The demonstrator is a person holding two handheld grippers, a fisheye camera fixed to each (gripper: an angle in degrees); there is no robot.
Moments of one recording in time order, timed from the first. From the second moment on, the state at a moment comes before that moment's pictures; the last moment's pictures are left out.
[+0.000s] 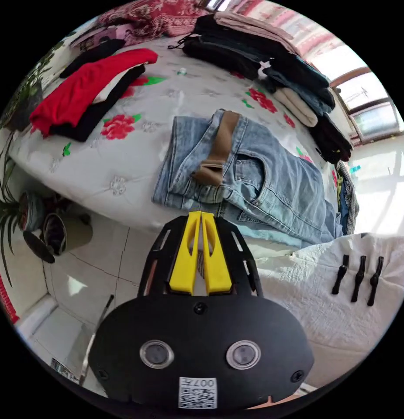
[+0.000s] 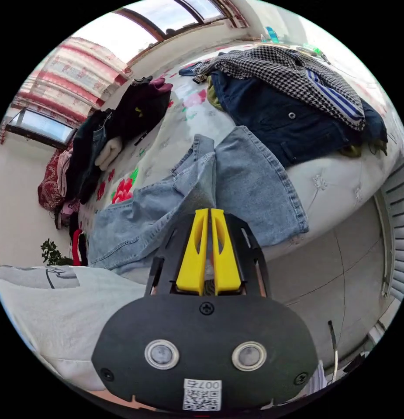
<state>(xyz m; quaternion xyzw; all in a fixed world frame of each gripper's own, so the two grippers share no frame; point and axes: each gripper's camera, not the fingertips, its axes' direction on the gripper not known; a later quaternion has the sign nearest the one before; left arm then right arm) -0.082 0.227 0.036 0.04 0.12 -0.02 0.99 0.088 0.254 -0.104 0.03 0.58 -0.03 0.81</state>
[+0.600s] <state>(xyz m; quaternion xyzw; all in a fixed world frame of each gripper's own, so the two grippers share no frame) -0.118 0.159 0.056 0.07 0.24 -0.18 0.95 0.113 0.156 -0.043 0.02 0.63 -0.03 0.78</state>
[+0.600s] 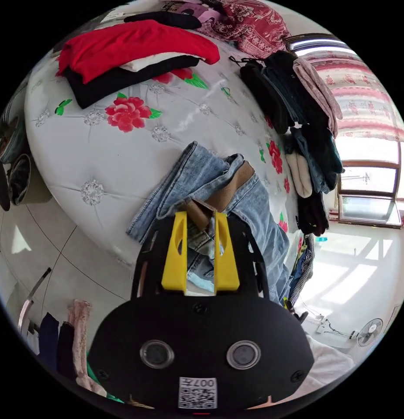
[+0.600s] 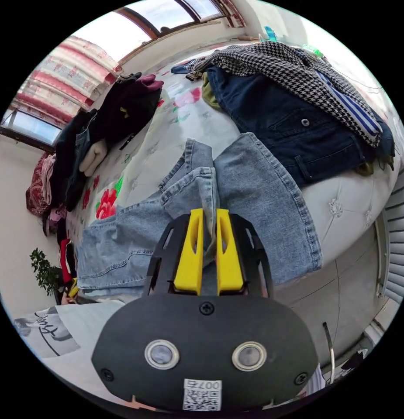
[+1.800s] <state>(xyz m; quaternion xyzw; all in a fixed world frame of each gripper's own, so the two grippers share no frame) -0.130 0.230 0.076 0.10 0.27 -0.12 0.95 0.200 -0.010 0.333 -0.45 0.37 -0.07 0.81</state>
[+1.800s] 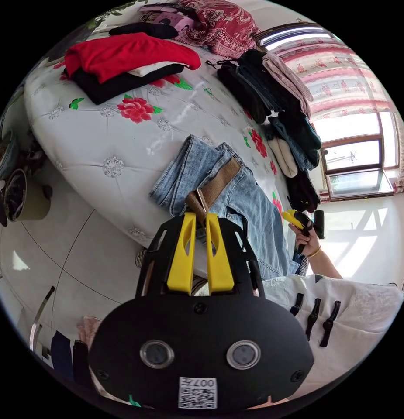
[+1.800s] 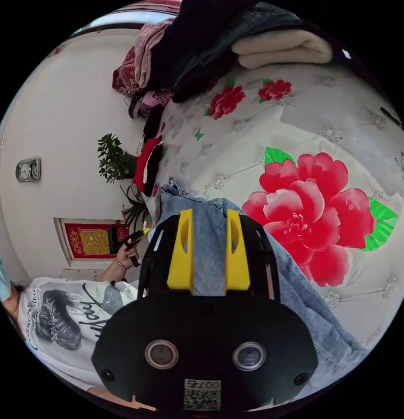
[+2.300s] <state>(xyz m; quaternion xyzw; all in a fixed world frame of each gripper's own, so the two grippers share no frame) -0.114 0.212 0.075 0.07 0.24 -0.09 0.96 0.221 -0.069 0.361 -0.52 0.37 0.01 0.77</state>
